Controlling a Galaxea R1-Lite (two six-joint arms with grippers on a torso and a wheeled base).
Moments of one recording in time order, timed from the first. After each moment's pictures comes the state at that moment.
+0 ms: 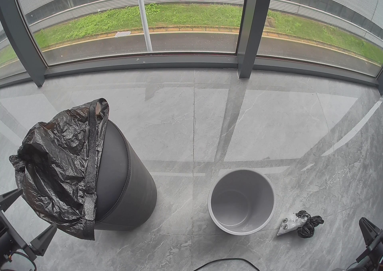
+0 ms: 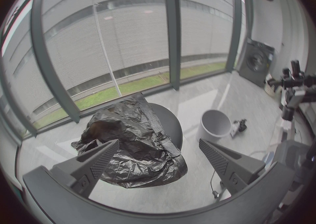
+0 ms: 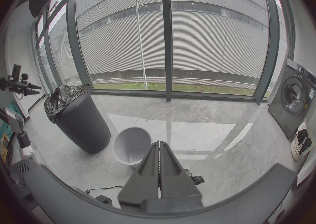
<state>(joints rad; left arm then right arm) -0.15 0.50 -0.34 0.04 -0.11 0.29 0.10 0.13 -0.02 0.00 0.04 -0.02</state>
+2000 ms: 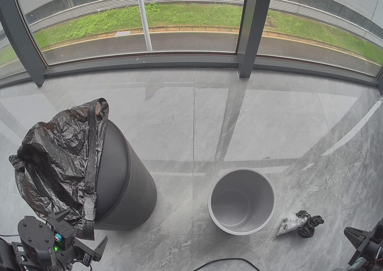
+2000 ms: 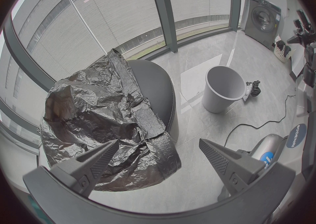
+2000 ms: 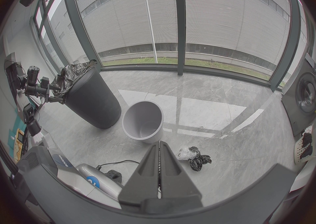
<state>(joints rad) -0.76 1.22 -0.02 -0.60 0.59 0.12 0.20 0.41 -0.02 0.00 0.03 -0.02</state>
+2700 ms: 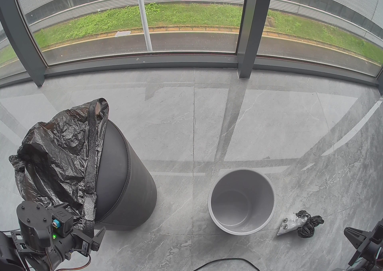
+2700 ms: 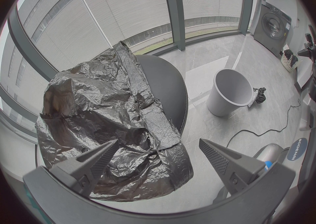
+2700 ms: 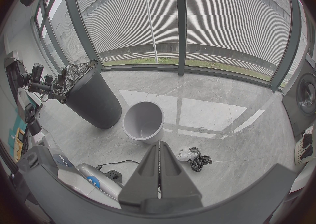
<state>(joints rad) -0.62 1.25 -0.08 -0.58 0.50 0.11 0.21 0.40 -0.02 0.00 0.03 -0.02</state>
